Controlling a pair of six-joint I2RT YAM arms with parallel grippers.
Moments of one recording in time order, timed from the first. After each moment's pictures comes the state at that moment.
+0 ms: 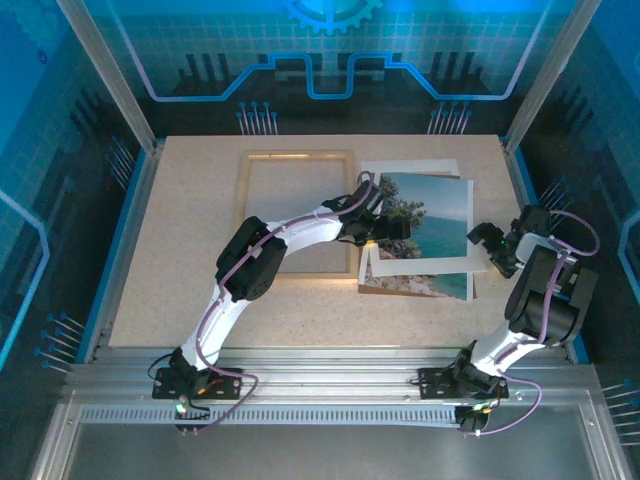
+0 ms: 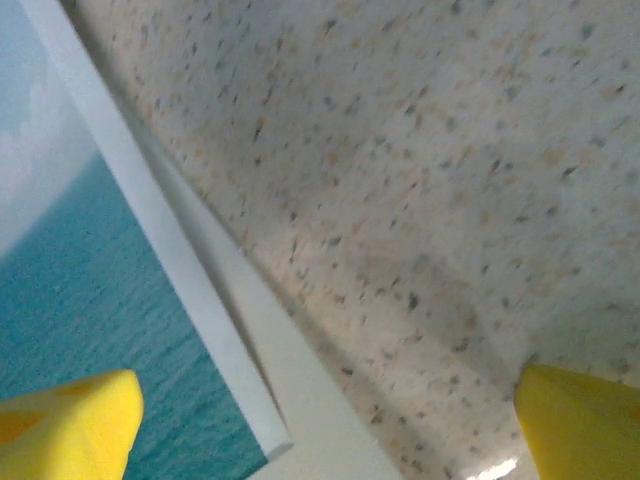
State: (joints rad) left arm -0.73 2.34 1.82 -0.35 0.31 -0.80; right arm -0.47 1.62 0.85 -0.37 -0.26 0.41
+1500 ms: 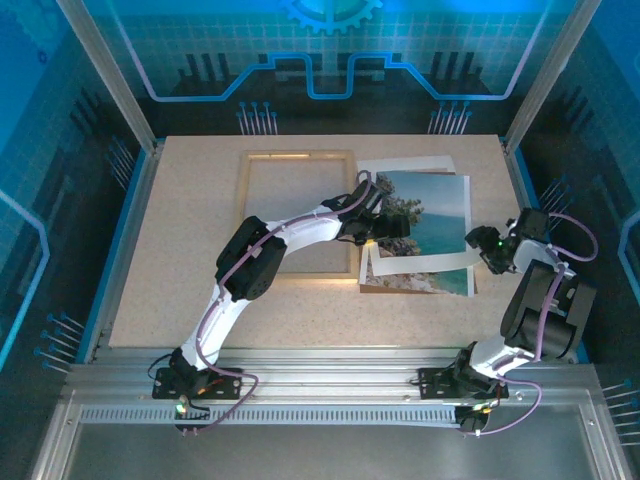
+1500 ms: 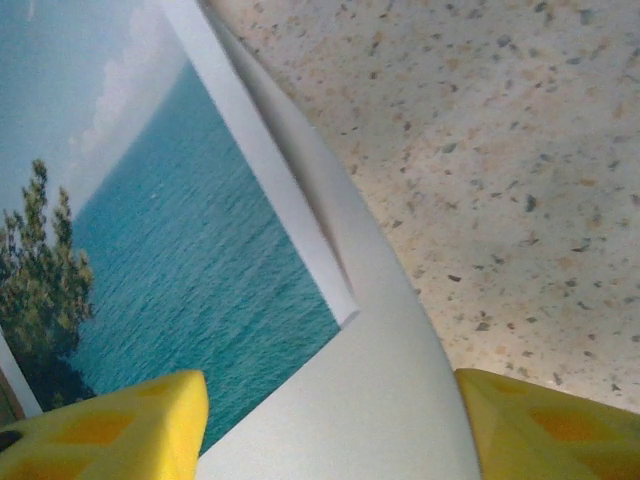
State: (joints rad) left arm -0.73 2.34 1.82 -0.34 0.32 -0.82; right arm -0.47 1.53 0.80 -0.36 -0.39 0.46
